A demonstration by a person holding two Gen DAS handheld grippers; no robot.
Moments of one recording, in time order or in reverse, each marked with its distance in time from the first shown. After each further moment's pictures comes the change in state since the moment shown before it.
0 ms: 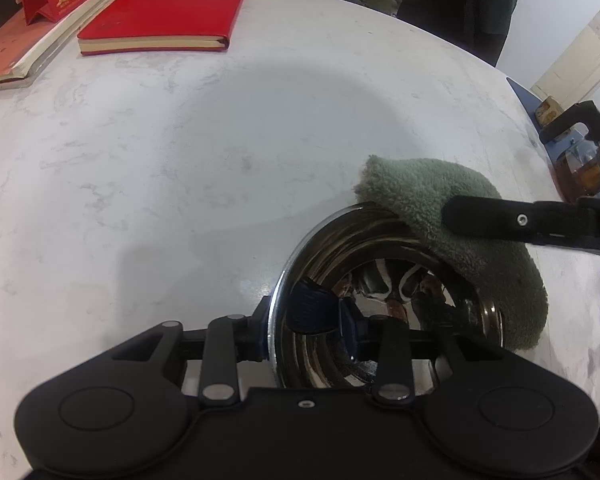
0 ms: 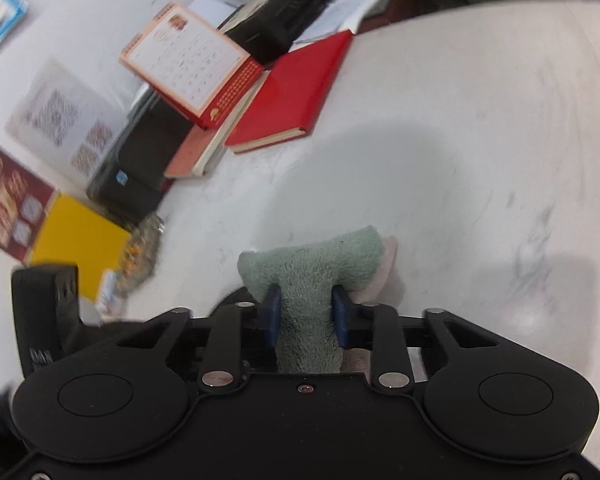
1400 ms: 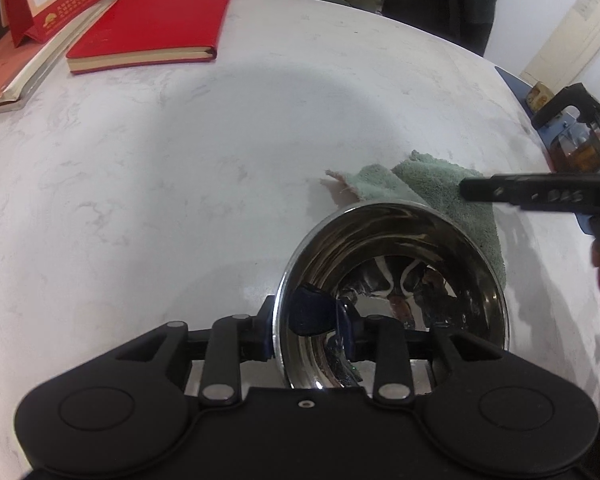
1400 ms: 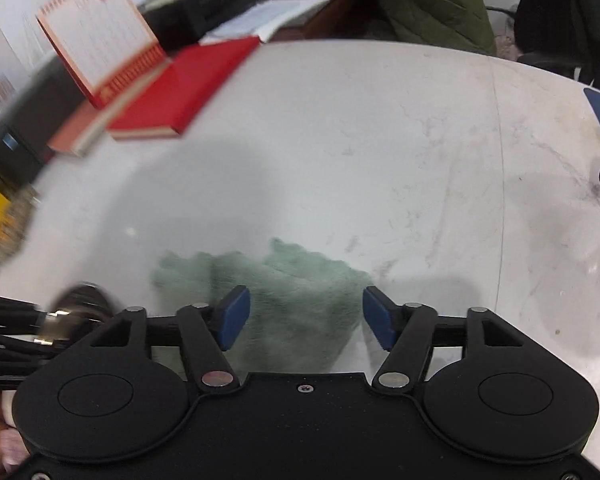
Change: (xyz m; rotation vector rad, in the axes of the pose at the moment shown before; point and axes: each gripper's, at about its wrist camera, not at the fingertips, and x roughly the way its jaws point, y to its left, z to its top) left arm -0.002 -0.004 -0.002 0.070 -0.010 0.014; right arm -0.001 -0.031 0.025 -0.226 0.015 -0.445
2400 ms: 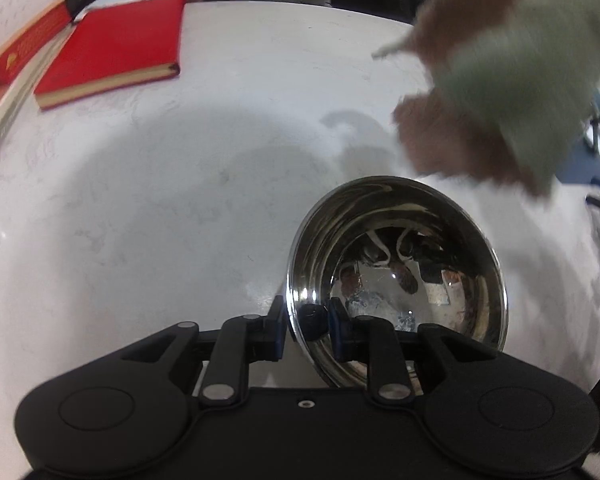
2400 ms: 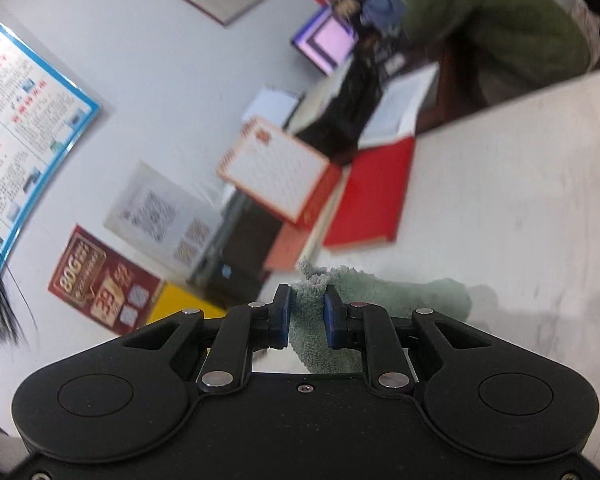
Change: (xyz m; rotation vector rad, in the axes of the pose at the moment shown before) left arm -0.008 0.008 -0.001 0.202 0.005 -0.058; right arm -0.176 -0.029 0.034 0.256 -0.277 0.596
